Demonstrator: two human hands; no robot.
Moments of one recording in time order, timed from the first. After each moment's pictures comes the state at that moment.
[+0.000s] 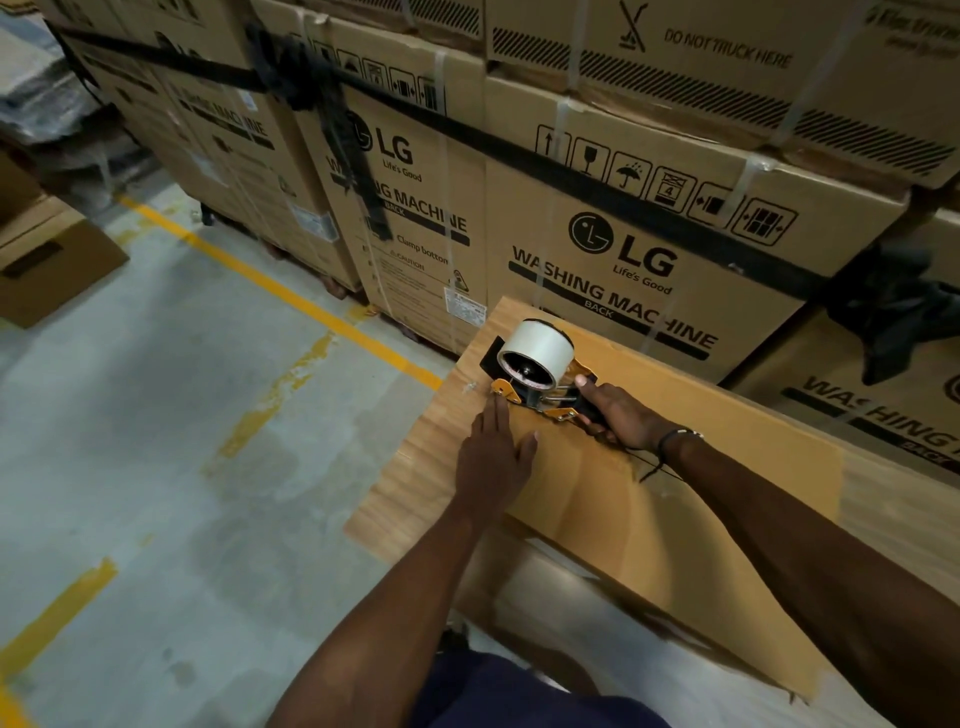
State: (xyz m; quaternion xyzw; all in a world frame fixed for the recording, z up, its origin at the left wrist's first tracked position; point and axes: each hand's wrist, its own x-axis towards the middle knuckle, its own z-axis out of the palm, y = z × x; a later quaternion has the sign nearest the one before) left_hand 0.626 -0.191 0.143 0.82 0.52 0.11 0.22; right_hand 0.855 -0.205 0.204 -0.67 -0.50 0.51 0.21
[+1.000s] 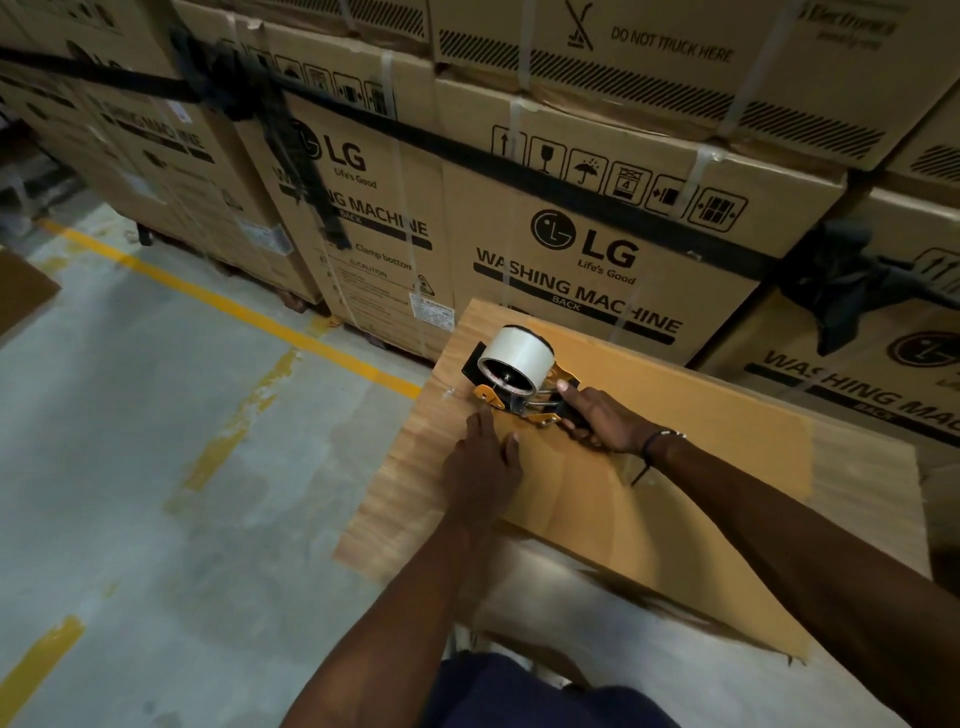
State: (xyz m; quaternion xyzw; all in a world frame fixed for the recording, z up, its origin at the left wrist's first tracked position) left_hand 0.628 -0.189 0.142 0.81 0.54 0.11 0.21; right_hand 0.845 -0.218 0.209 -0.69 -0.49 0.49 0.21
